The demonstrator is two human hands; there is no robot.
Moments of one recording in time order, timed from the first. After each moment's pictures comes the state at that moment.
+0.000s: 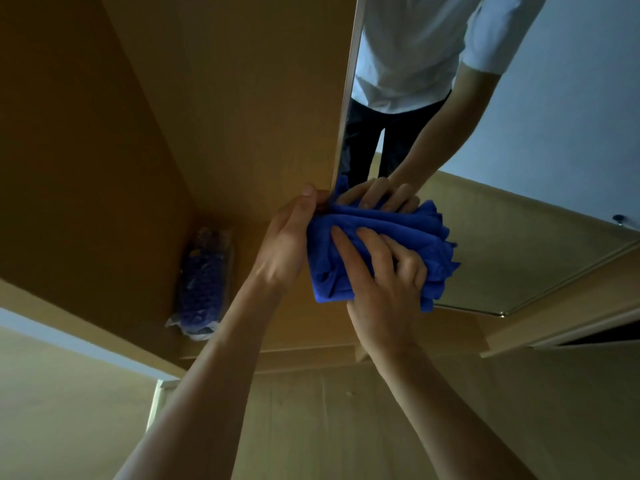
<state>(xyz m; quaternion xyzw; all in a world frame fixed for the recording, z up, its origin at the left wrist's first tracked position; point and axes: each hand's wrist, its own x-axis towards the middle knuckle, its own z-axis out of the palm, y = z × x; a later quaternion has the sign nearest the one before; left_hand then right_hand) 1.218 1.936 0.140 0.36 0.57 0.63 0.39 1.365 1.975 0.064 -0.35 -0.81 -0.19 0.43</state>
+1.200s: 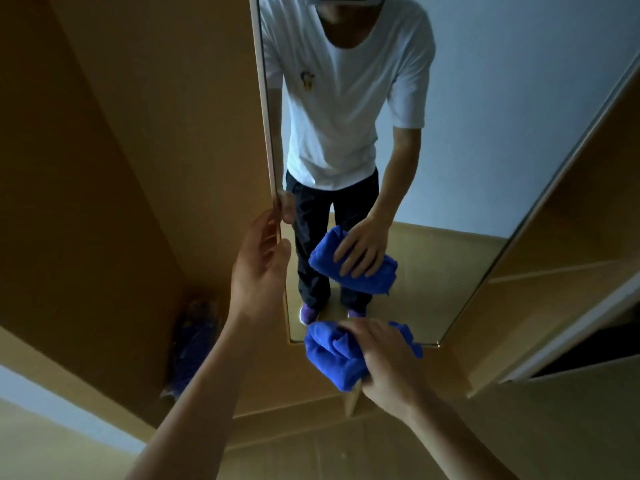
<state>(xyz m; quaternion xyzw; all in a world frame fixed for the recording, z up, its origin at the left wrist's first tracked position) 1.259 1.917 0.242 0.45 0.62 0.62 0.17 1.475 1.954 0.146 -0.31 -0.92 0.15 0.19</state>
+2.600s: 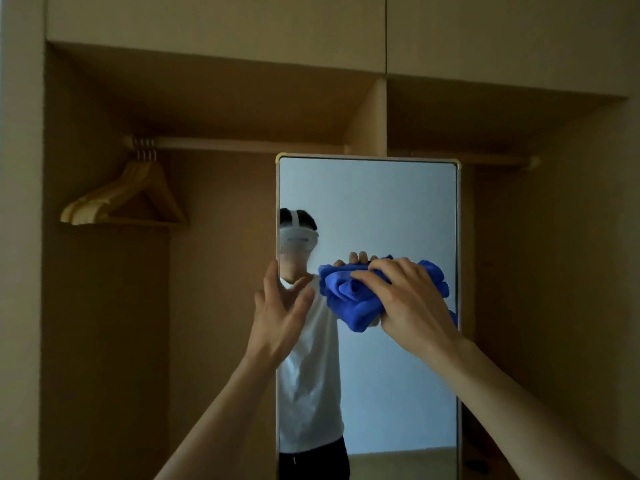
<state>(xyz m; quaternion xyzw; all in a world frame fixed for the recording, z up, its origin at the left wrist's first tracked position) 1.296 1.912 0.600 0.53 0.56 0.64 -0.03 1.511 1.997 0.635 -0.21 -0.83 -0.28 0.44</state>
